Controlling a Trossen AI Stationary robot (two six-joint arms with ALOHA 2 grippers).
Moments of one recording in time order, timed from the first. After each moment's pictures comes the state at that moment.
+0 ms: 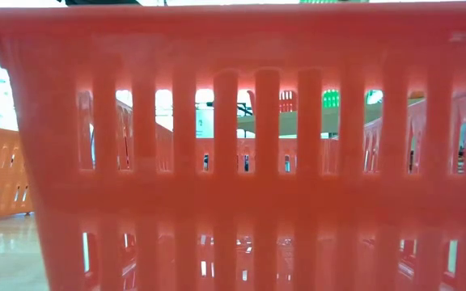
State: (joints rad) left arm -0.25 0.92 0.71 -0.21 -0.18 -0.06; right arm 0.33 1.47 1.77 -1.57 0.68 0.66
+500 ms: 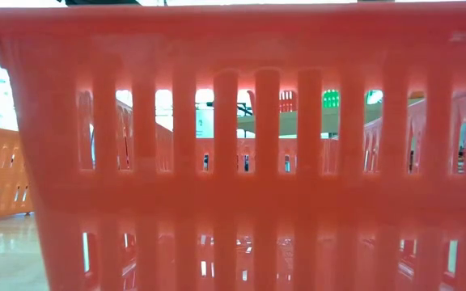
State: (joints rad) left arm -0.25 0.92 0.71 -0.21 -0.18 -0.06; right arm 0.10 1.43 1.56 -1.57 0.51 0.52
